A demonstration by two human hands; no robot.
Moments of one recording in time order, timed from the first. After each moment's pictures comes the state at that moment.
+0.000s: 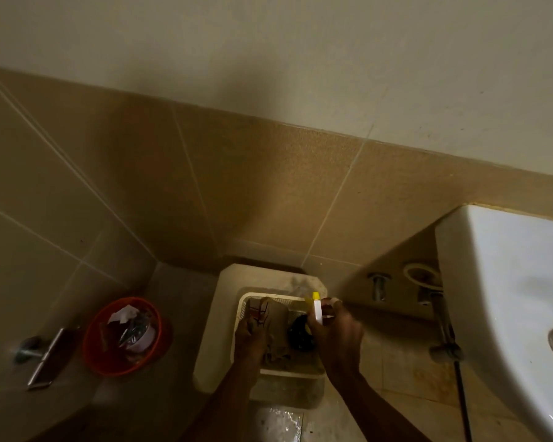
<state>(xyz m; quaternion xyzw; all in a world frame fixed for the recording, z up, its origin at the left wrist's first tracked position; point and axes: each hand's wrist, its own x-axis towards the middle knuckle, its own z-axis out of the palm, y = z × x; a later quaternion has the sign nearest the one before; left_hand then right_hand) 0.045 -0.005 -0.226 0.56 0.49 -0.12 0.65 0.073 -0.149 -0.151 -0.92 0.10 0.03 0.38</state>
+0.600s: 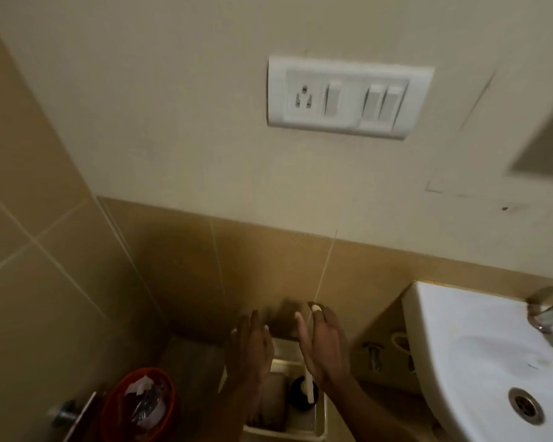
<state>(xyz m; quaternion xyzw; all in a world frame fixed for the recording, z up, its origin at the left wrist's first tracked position) 0.073 0.022 -0.038 0.95 0.22 -0.02 0.22 0.102 -0.122 -0.002 -0.96 -0.07 -0.01 0.28</state>
